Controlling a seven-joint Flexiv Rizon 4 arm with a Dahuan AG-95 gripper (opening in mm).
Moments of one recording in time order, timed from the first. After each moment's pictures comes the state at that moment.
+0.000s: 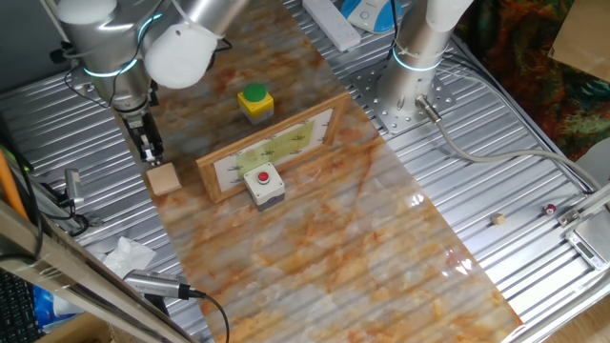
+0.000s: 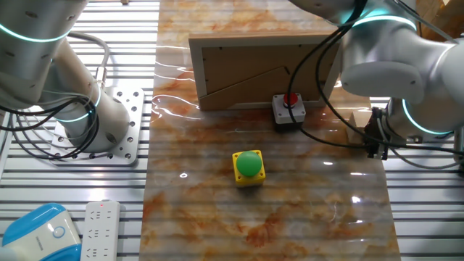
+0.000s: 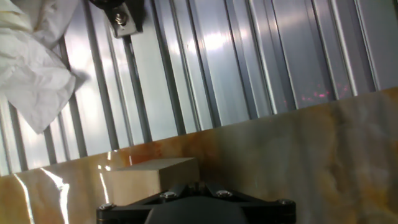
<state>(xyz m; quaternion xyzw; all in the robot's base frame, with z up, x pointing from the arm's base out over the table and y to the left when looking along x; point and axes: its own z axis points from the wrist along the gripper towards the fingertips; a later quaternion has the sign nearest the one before) 0.688 -0.058 0.049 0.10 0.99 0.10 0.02</state>
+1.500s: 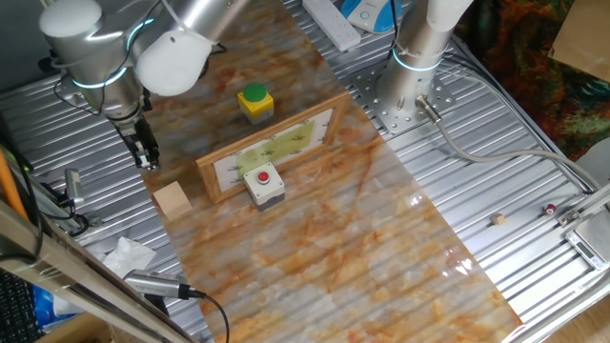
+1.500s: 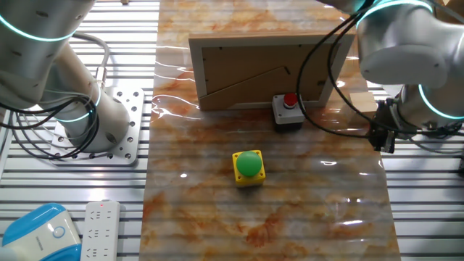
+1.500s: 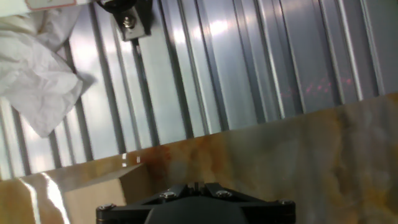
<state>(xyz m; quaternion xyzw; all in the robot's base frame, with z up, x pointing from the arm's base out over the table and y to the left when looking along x) 0.698 -0.055 0.050 0.09 0.99 0.07 -0.01</state>
